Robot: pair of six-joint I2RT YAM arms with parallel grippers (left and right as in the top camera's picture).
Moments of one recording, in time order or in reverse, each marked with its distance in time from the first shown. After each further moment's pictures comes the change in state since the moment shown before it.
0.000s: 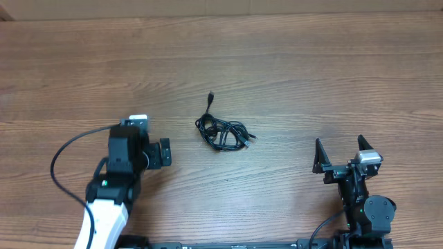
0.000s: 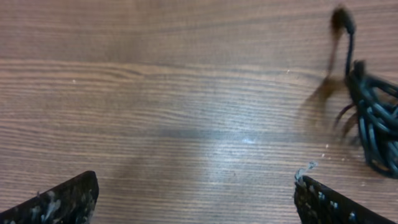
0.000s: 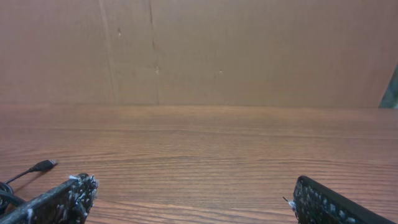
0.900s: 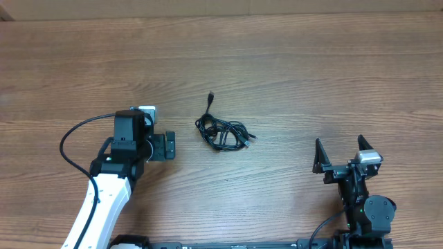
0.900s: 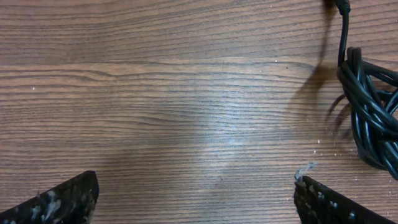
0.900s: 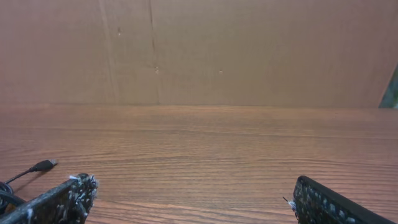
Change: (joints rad) left arm 0.000 0.172 0.091 -0.013 0.068 0.045; right arm 0.000 0.000 0.000 0.000 0.000 0.000
